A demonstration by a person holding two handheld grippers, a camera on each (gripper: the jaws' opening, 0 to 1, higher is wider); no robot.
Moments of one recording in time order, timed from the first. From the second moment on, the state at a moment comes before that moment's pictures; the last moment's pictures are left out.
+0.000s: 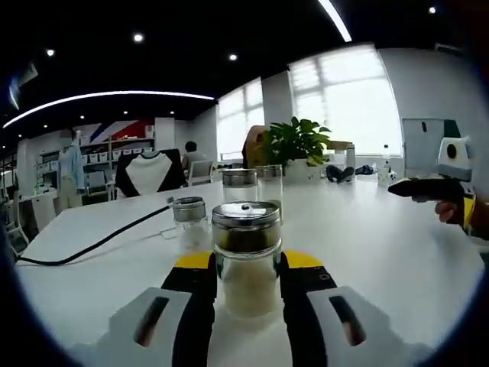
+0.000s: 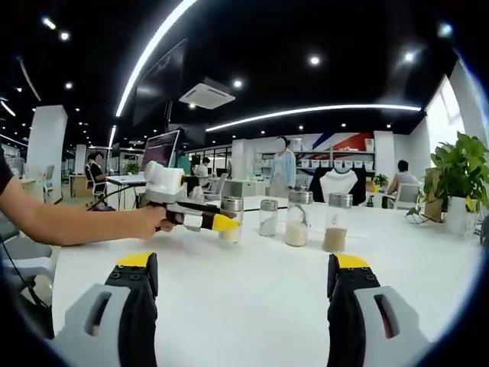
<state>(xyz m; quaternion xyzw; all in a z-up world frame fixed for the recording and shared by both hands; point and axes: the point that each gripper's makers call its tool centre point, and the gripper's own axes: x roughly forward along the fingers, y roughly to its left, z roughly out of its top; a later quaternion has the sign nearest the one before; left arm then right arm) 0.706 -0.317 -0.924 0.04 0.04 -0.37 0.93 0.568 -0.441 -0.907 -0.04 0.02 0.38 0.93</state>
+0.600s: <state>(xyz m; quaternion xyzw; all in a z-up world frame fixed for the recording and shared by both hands) 0.657 -0.349 -0.917 0.04 0.05 -0.44 0.90 0.583 -0.416 -0.895 -0.04 0.00 0.42 0.91</state>
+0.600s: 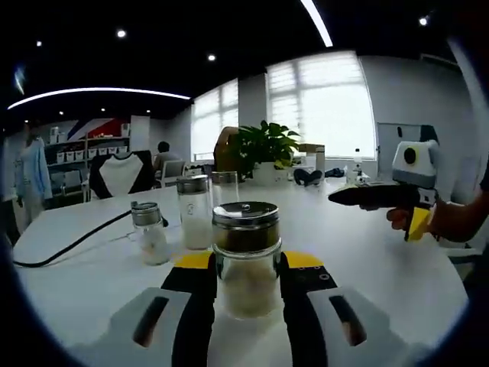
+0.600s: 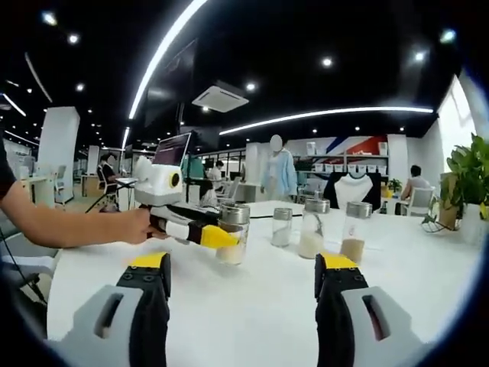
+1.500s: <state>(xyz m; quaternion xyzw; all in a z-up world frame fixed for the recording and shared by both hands) 0.604 -0.387 -0.926 0.04 0.03 -0.56 0.83 0.595 -0.370 -0.898 -0.05 0.00 0.52 0.85</state>
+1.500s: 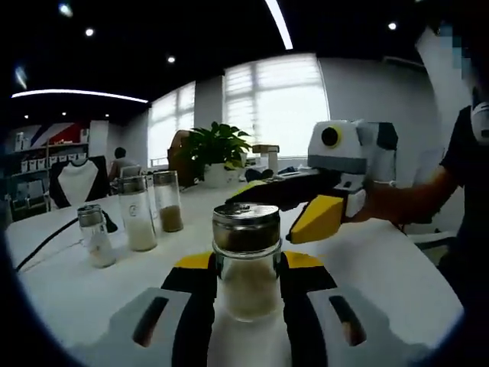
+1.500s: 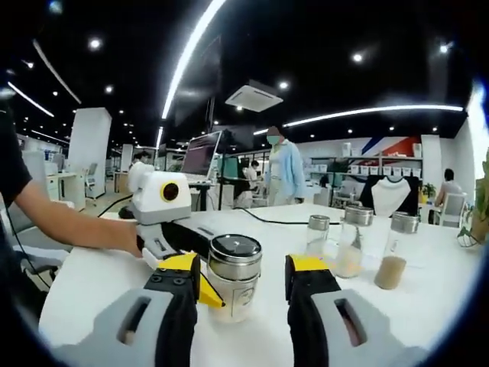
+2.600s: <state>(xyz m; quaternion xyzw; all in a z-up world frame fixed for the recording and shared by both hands) 0.594 -0.391 -0.933 0.03 0.04 -0.57 0.82 0.588 -0.354 -0.895 -0.03 0.03 0.55 0.83</state>
